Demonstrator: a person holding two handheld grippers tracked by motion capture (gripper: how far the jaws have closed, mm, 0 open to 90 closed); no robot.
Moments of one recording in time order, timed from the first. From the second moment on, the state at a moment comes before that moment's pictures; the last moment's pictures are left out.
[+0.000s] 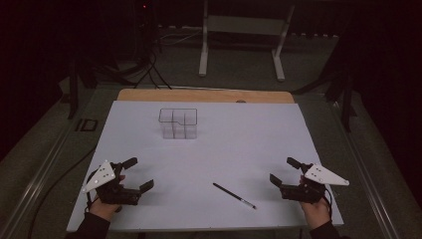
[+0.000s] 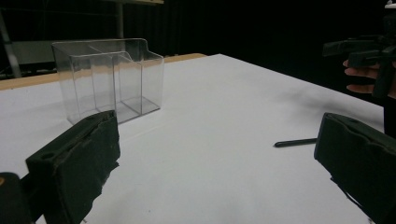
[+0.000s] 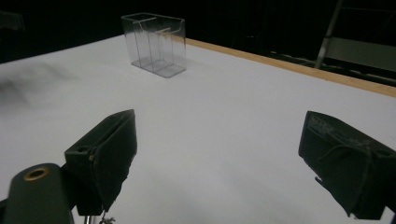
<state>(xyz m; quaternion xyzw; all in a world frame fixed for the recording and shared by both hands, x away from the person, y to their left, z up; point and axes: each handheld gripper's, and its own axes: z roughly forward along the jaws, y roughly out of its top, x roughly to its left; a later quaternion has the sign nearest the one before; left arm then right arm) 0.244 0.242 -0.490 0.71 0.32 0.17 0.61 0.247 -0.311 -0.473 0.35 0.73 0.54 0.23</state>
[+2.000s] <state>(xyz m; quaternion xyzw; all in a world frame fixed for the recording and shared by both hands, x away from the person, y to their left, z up) 0.245 0.235 -0.490 0.71 0.32 0.17 0.60 0.274 -0.258 -0.426 0.31 0.84 0.43 0.10</state>
